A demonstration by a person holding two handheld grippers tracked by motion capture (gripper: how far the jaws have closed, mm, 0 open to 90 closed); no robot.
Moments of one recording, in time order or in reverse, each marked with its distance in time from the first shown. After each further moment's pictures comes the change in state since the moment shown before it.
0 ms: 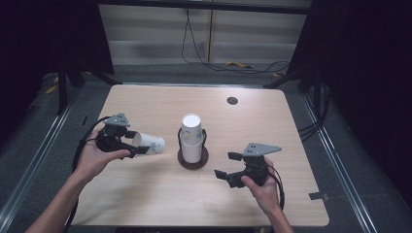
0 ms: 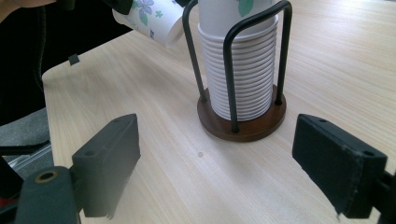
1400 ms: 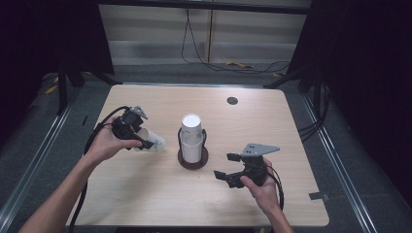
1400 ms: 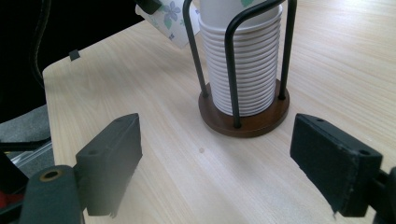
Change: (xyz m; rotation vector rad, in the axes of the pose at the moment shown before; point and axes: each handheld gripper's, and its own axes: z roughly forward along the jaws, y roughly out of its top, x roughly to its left) left arm 0.011 0.039 0.031 0.301 0.059 0.052; right arm -0.001 -0.002 0.004 0.020 0.012 0.003
